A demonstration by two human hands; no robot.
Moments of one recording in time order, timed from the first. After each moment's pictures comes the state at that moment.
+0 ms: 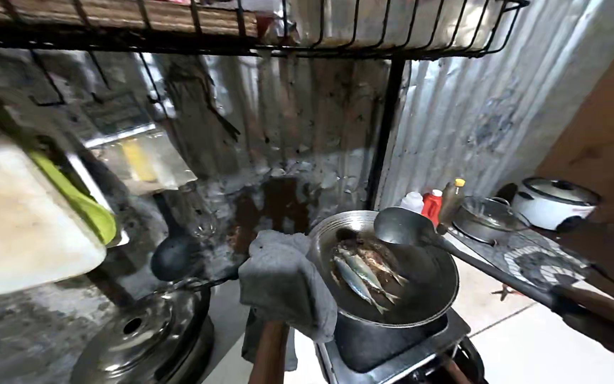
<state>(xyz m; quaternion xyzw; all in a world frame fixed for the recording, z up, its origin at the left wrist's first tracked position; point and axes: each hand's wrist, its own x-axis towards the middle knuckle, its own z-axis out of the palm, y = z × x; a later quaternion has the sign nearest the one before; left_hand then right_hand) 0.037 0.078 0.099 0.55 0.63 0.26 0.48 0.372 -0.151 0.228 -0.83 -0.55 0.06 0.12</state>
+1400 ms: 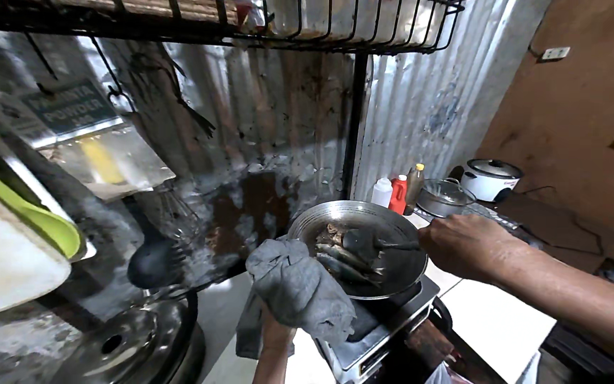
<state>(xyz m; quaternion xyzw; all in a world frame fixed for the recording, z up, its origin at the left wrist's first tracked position) 0.036 0.063 0.076 0.47 0.43 0.53 0.56 0.240 -0.035 0.286 -0.84 -0.50 0.05 -0.22</state>
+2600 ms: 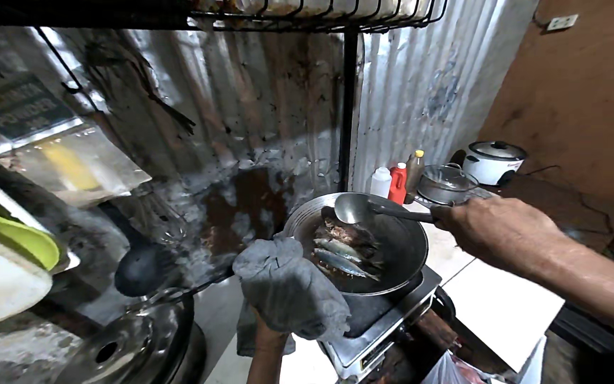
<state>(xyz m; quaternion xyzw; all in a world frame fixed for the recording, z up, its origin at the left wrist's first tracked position) 0.028 0.066 0.066 0.54 0.51 0.46 0.49 0.294 -0.056 0.259 -0.86 -0.48 -0.07 -0.14</state>
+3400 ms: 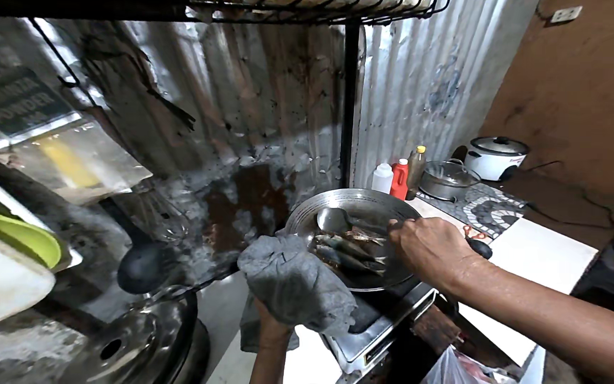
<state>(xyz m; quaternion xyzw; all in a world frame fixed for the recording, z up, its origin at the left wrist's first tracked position) 0.026 0.072 0.062 0.53 0.43 0.51 0.52 0.229 -0.018 0.230 -0.83 -0.54 -0.01 -0.17</state>
